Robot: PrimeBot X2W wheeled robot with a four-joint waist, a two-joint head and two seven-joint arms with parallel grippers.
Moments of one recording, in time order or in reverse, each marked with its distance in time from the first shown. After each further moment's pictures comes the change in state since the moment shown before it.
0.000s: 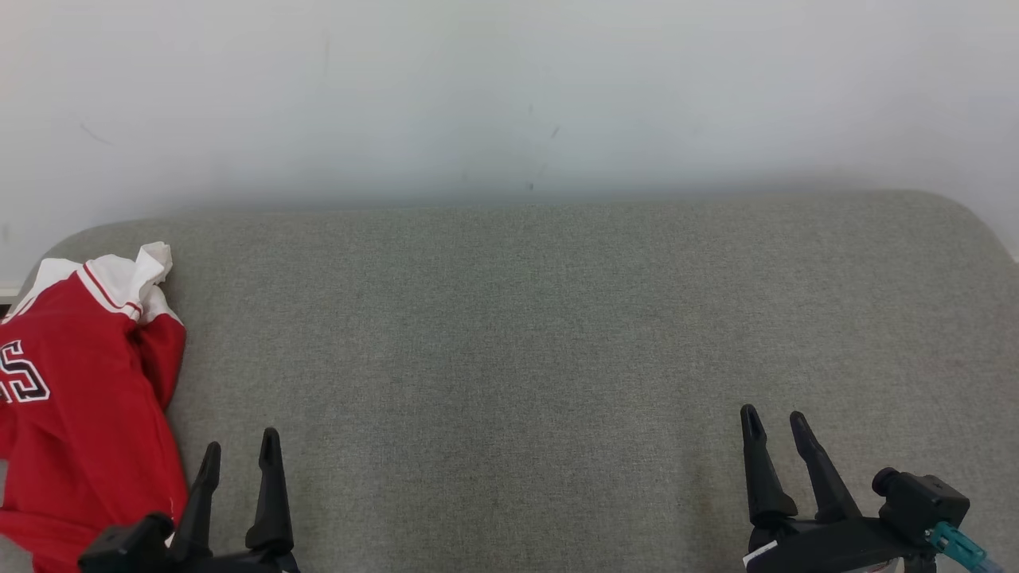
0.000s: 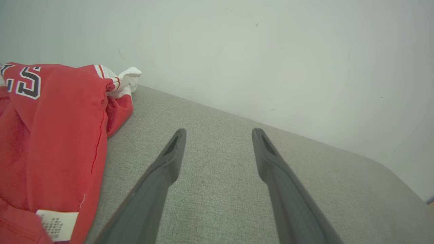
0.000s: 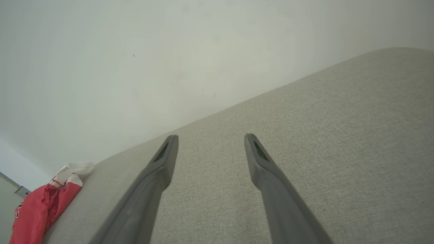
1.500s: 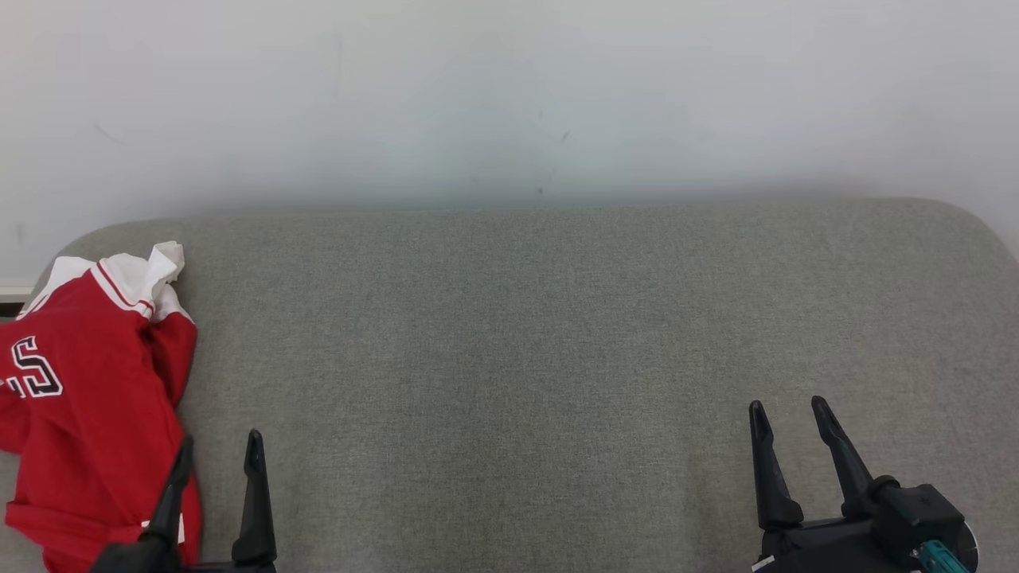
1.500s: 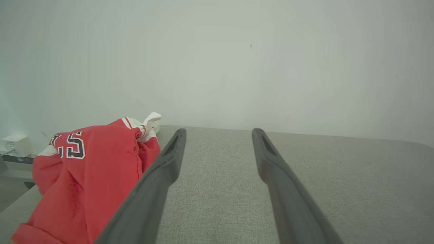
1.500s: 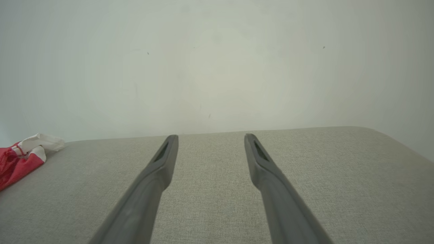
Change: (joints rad) left arm 0.027 0.001 0.053 -0.038 0.282 -0.028 -0.097; right arm 0.024 -0.001 -0.031 -0.052 -0.348 0.000 -0.097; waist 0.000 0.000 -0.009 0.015
